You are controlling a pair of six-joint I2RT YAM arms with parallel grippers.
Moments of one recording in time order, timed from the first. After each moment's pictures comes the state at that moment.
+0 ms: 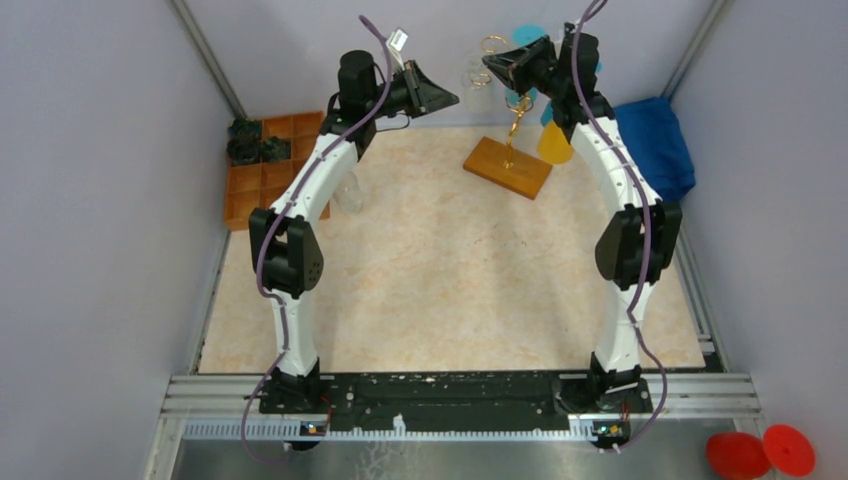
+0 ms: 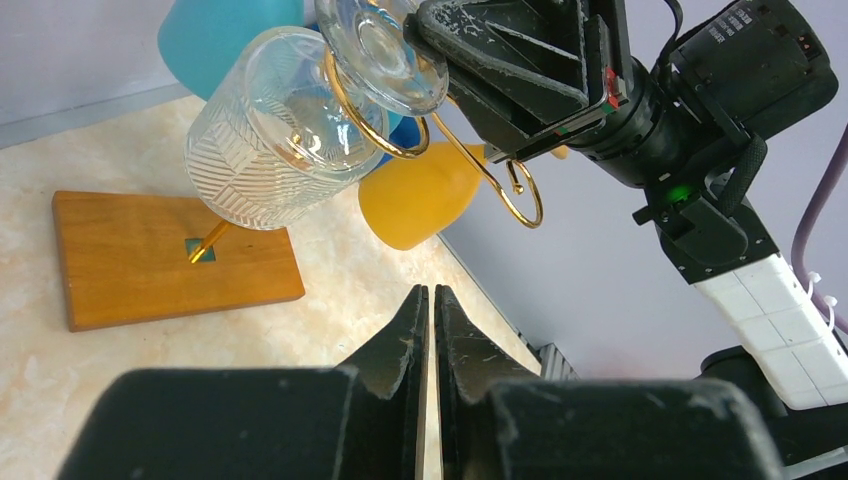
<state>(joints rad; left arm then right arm) -0.34 2.05 2.00 0.05 0.74 -0.75 0.21 2.05 2.08 -0.08 -0.43 1.27</state>
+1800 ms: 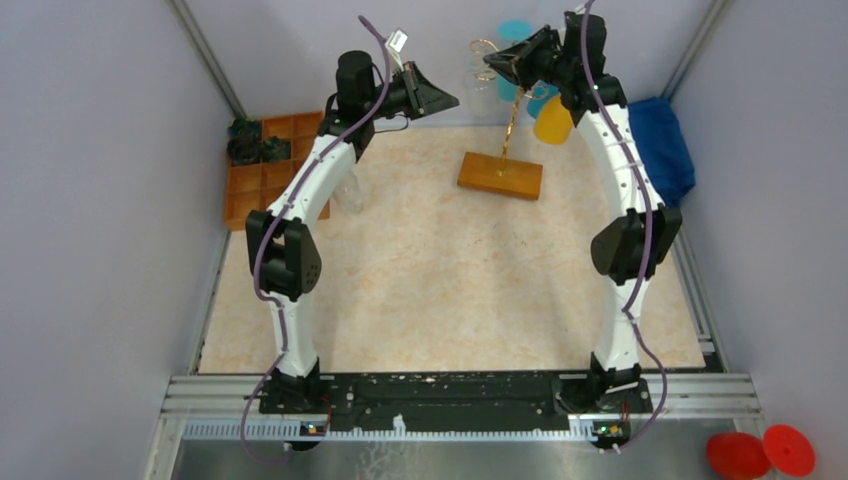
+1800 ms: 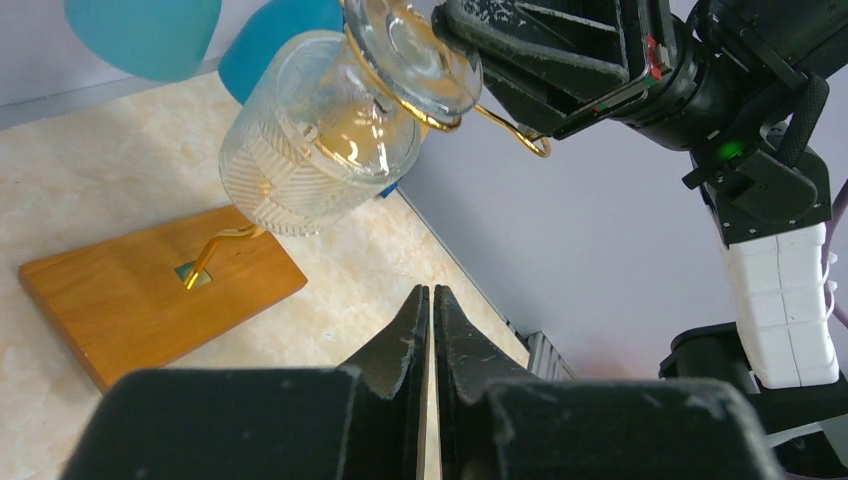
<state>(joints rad) -0.34 2.03 1.98 0.04 0.77 -0.75 0.20 2.11 2.36 -0.43 -0.46 1.19</state>
